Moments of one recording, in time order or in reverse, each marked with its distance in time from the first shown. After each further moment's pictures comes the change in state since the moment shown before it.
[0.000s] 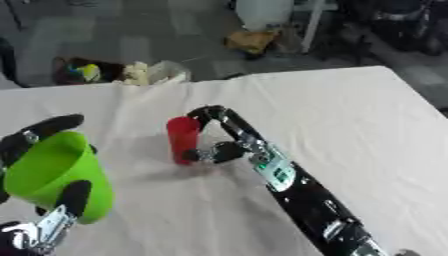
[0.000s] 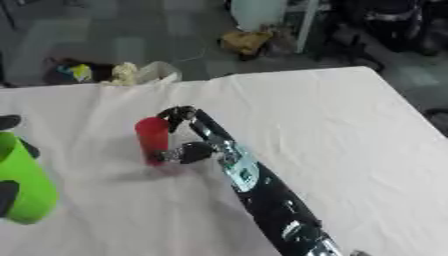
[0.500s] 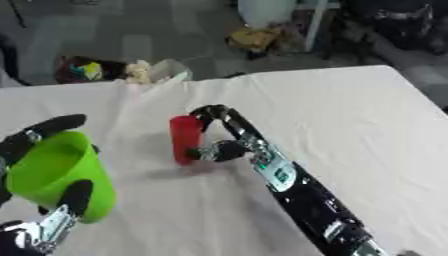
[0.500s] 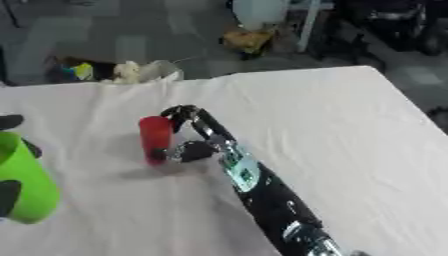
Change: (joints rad) left arm 0.000 0.000 0.000 0.000 0.000 0.002 -0.001; right arm 0.001 0.000 0.000 -0.034 -0.007 0.020 -0.033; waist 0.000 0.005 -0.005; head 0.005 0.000
